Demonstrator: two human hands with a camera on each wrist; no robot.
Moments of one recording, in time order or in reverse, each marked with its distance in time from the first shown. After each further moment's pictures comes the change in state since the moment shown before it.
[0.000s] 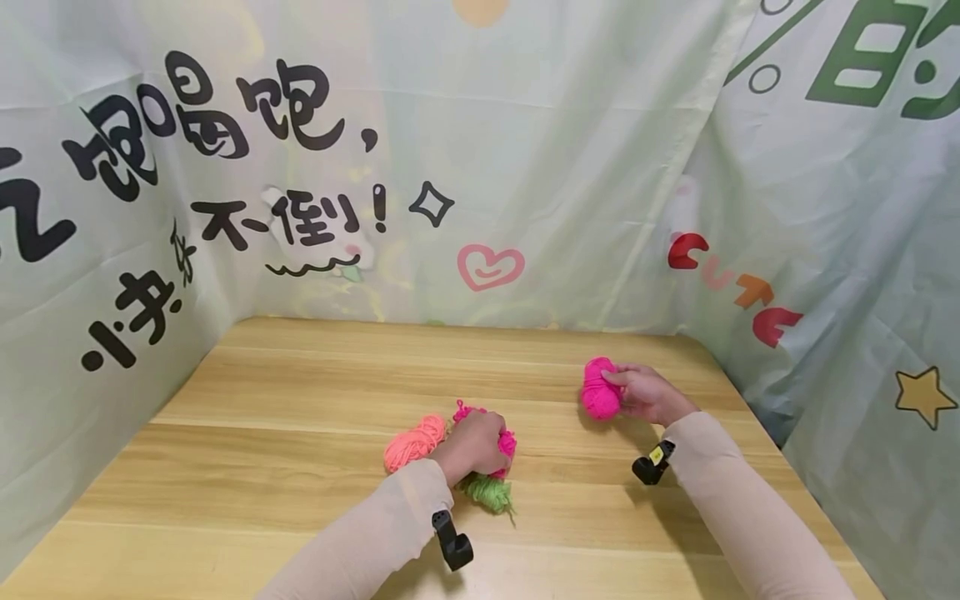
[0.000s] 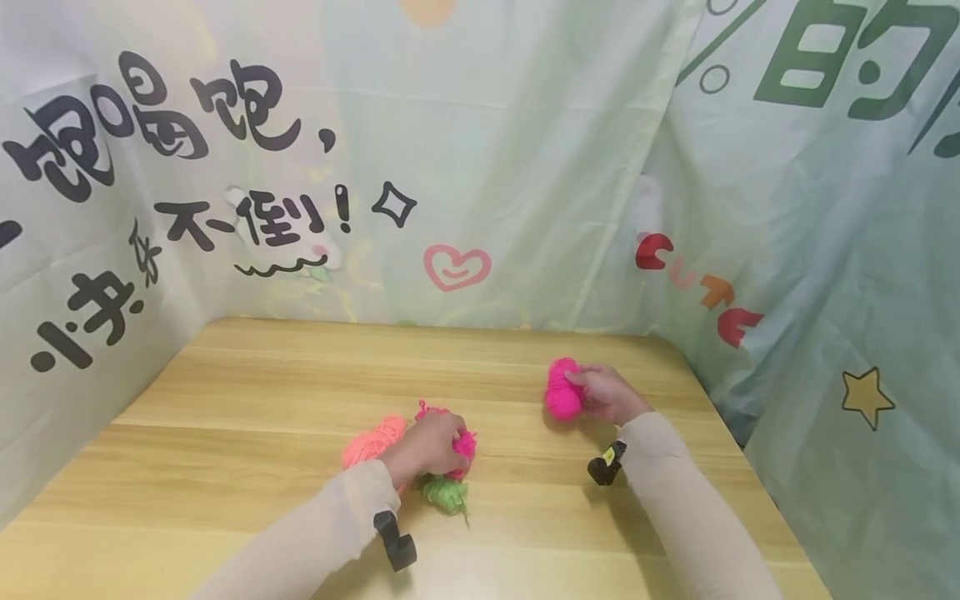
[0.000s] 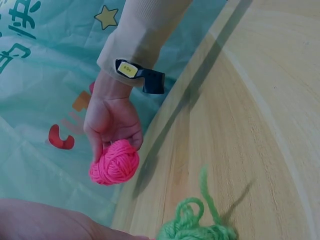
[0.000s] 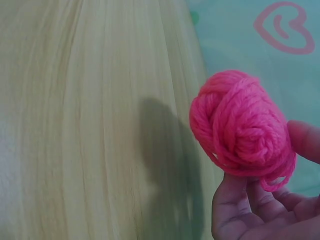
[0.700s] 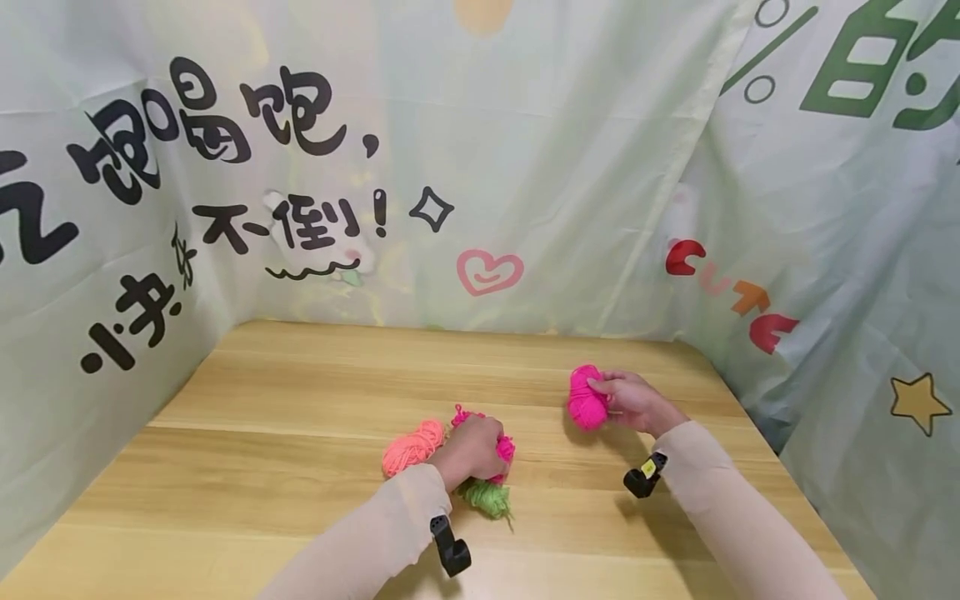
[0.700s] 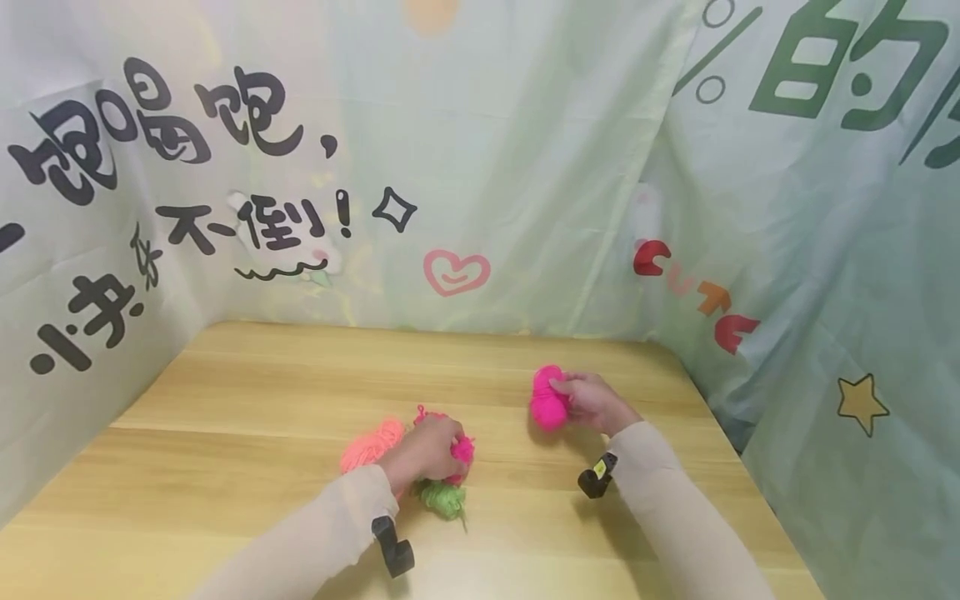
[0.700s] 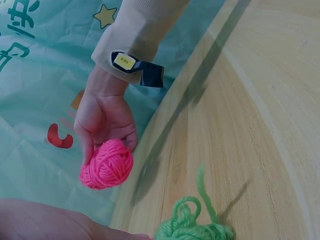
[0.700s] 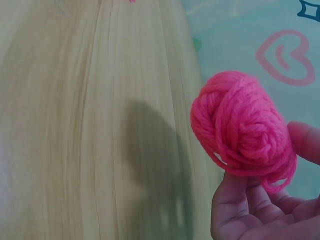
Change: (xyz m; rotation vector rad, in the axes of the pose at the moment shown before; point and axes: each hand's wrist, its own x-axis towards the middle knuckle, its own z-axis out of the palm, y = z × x) left_hand 0.002 -0.003 0.003 -0.001 -0.004 0.006; right_hand -0.008 -0.005 0.023 -0.032 -0.013 -0.018
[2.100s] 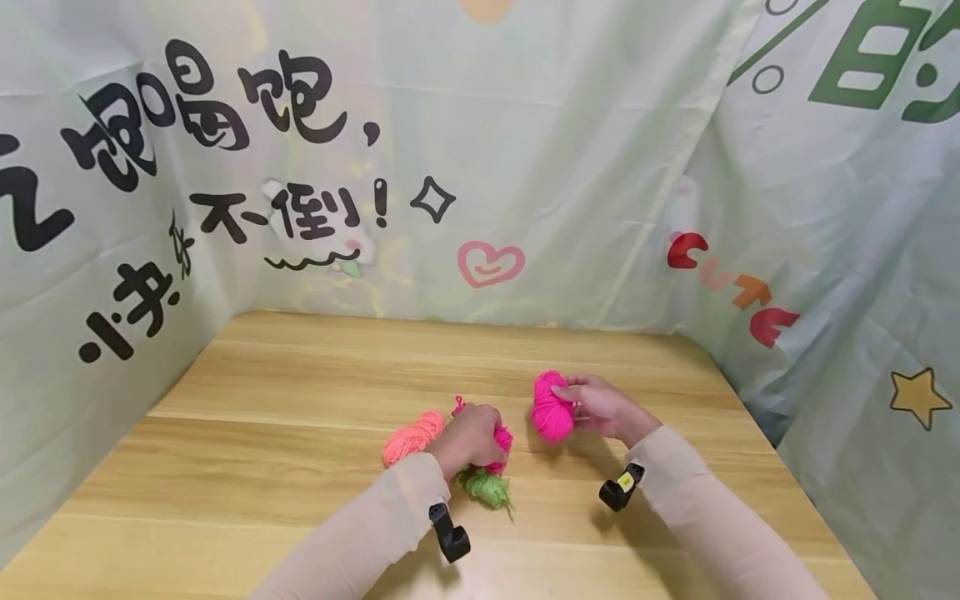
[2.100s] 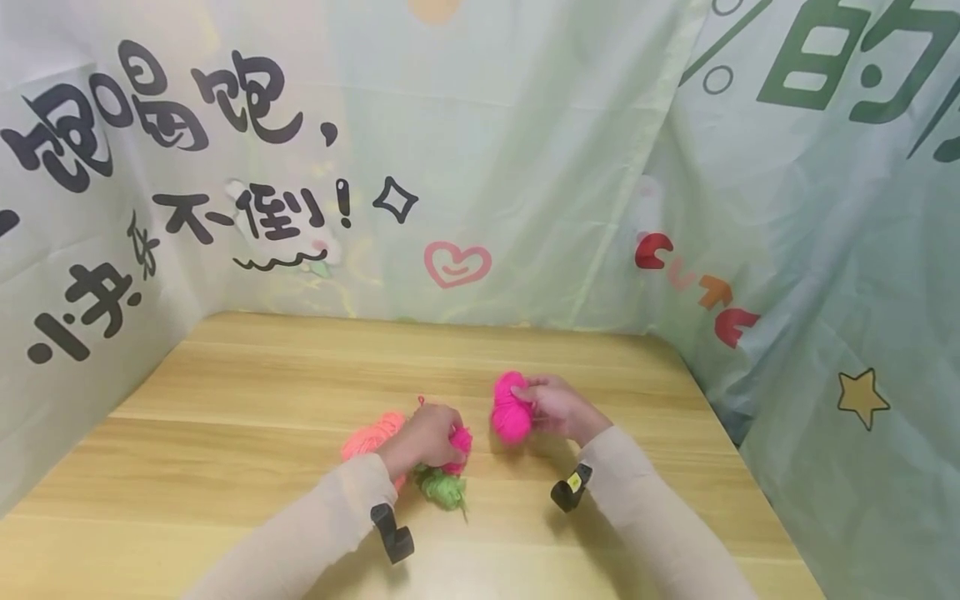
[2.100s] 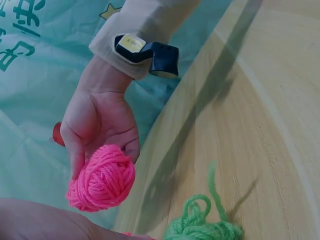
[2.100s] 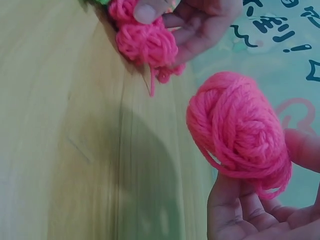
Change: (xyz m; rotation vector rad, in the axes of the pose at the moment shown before) left_hand 0.000 -0.001 -0.004 -0.097 0.004 -0.055; right_hand -0.013 0.002 0.060 -0.028 -0.063 0.036
